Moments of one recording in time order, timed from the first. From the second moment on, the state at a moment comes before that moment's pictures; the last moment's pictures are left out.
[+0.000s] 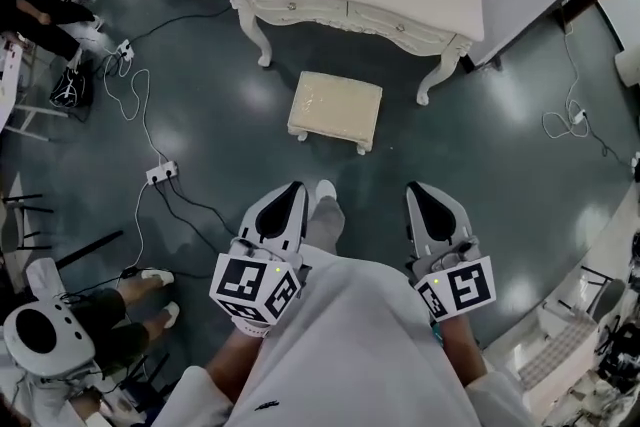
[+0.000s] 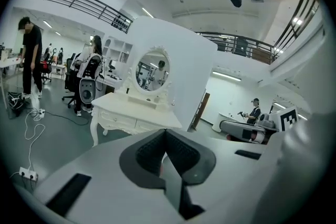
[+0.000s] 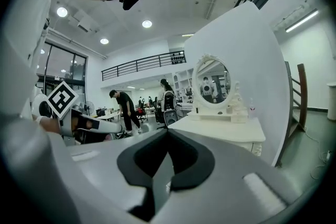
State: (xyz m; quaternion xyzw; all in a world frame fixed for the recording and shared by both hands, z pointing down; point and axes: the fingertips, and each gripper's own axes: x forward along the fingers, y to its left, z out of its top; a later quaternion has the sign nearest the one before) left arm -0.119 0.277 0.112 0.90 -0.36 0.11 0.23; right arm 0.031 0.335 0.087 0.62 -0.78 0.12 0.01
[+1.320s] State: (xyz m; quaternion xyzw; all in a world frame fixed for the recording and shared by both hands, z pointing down) left arm -0.050 0.091 0.140 0.86 -0.41 0.15 0.27; right arm 0.102 0.114 0.103 0.54 -0.83 0.14 0.05
